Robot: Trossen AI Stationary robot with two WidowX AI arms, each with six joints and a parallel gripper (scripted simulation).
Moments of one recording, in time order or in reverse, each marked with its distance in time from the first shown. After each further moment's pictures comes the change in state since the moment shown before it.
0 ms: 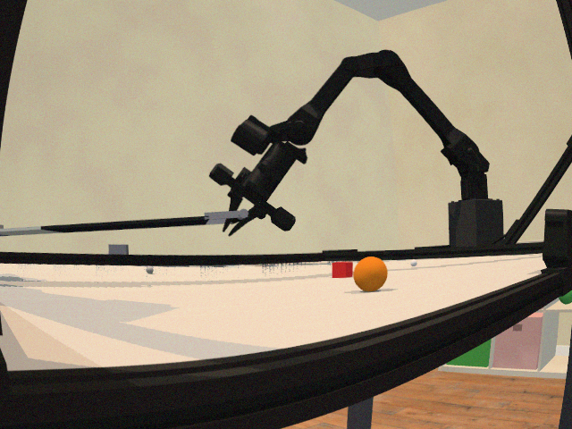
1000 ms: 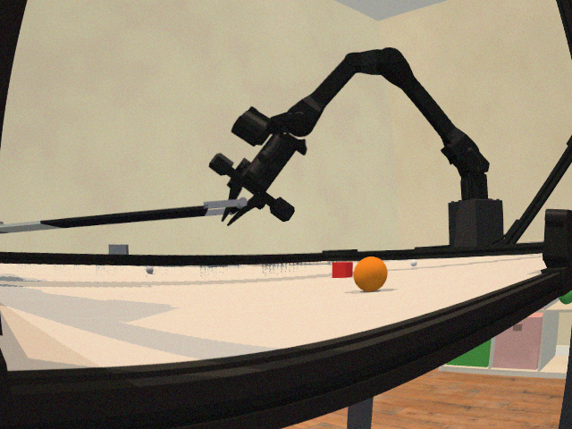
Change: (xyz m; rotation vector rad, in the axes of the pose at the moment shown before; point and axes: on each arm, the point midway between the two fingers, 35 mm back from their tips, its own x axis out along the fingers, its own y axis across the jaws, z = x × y) left arm 0.000 0.000 0.000 0.000 0.000 0.000; right arm -0.015 0.013 0.000 0.000 -0.001 0.011
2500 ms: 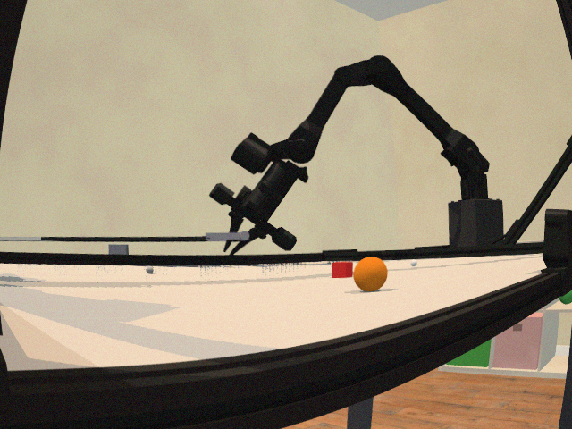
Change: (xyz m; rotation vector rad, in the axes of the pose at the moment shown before) left arm 0.000 0.000 0.000 0.000 0.000 0.000; right arm 0.045 -0.037 0.000 0.002 0.002 -0.013
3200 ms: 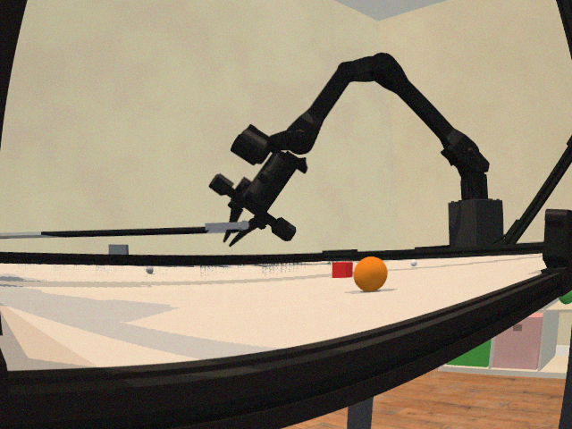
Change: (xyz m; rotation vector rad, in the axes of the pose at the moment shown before) left arm 0.000 0.000 0.000 0.000 0.000 0.000; right arm -0.014 0.011 0.000 -0.001 0.000 -0.004
